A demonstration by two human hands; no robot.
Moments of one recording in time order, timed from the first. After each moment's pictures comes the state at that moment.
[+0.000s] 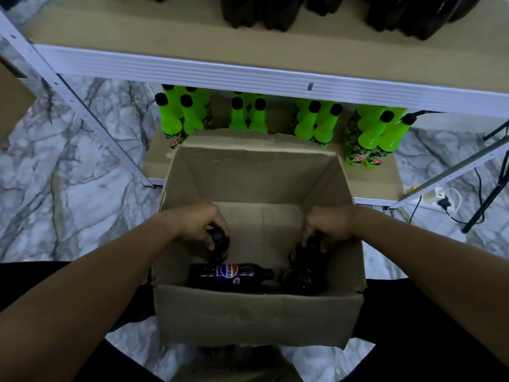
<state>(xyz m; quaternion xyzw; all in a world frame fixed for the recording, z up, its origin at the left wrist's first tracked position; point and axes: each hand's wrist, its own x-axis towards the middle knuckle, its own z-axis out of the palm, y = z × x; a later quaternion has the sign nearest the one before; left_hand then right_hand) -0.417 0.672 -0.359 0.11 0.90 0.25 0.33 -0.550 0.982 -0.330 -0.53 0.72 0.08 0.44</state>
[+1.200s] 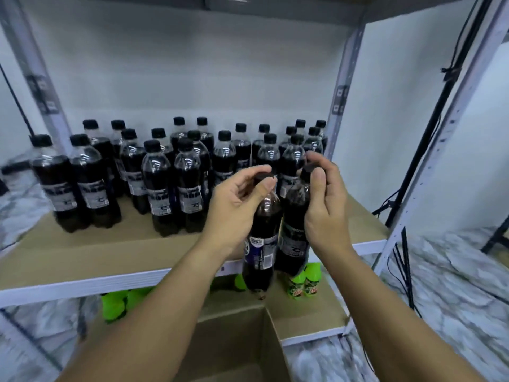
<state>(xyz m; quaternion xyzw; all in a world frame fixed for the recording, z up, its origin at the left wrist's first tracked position) -0.568 0.850 -0.024 0.14 0.64 0.72 -0.21 -0.599 0.999 -0.034 -0.20 0.69 -0.61 -0.33</state>
